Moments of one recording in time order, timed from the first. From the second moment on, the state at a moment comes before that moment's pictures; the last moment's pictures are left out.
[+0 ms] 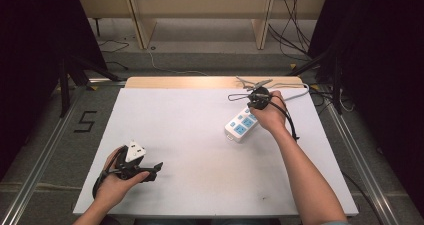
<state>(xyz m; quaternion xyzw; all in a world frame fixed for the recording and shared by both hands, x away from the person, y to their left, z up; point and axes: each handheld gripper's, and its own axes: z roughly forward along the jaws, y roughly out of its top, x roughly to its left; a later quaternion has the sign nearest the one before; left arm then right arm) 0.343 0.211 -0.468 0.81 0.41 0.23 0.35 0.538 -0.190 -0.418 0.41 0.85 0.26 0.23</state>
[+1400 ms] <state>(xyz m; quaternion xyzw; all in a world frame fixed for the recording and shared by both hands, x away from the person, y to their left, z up) 0.343 0.211 -0.468 0.81 0.41 0.23 0.35 0.560 -0.184 -0.437 0.43 0.85 0.23 0.21</state>
